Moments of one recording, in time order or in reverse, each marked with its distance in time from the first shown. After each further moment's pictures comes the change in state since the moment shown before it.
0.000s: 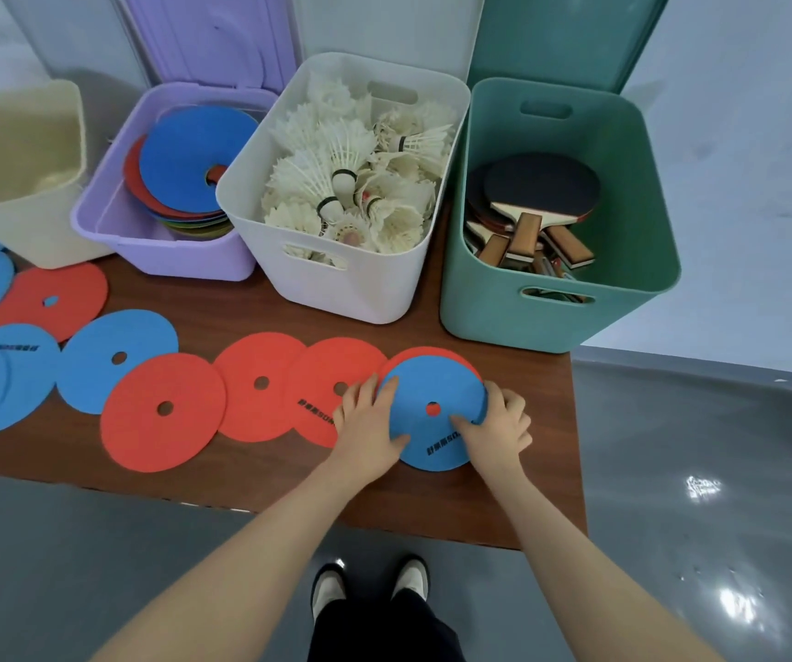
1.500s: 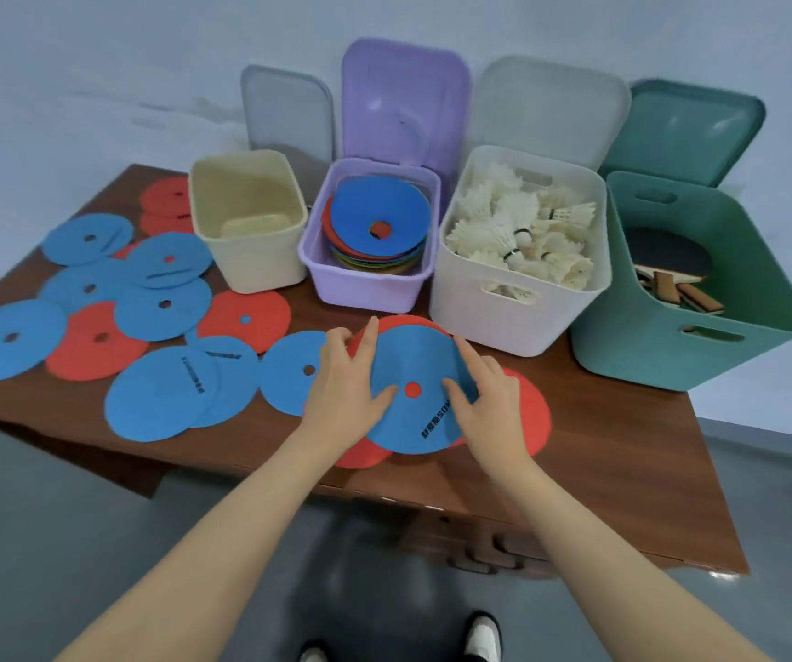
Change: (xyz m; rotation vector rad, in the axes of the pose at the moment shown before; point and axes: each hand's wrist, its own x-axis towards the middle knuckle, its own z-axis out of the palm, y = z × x) left_hand -0.080 -0.185 -0.179 -0.013 0.497 0.176; right_hand -0.141 -0.197 0.079 0.147 0.258 -0.790
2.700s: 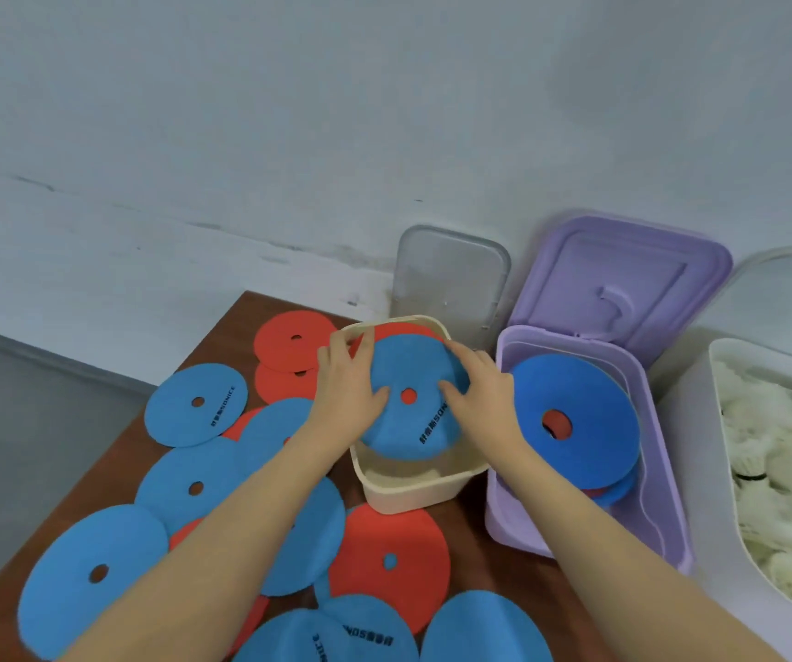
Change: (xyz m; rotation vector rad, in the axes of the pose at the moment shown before) left_hand 0.297 -0.262 -0.143 0.018 0.072 -0.156; right_hand 0.347 -0.147 0.250 -0.068 -0.182 -0.029
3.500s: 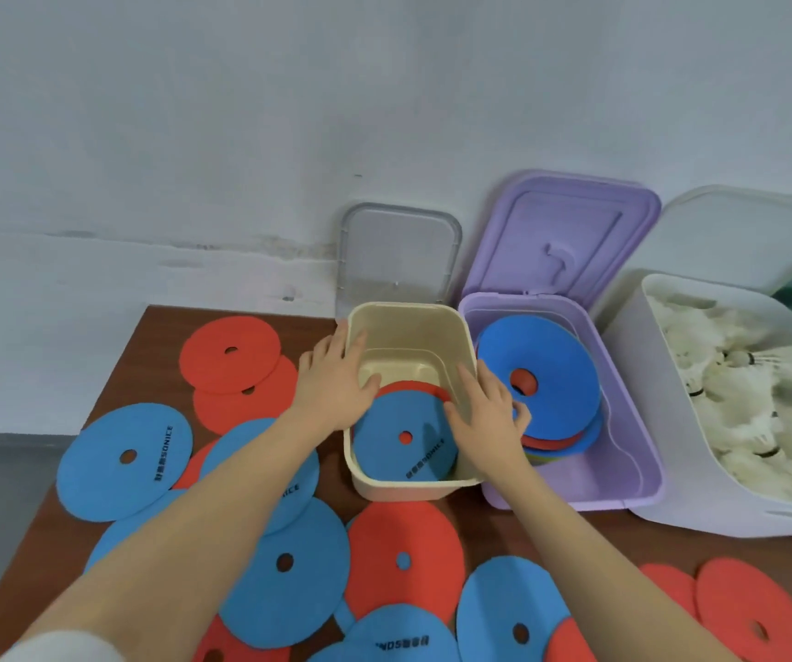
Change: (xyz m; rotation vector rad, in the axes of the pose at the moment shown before) left_hand 0.065 -0.041 0.048 0.196 -0.314 0.248; right_hand -0.038 0.013 0.029 -0.274 0.006 0.460
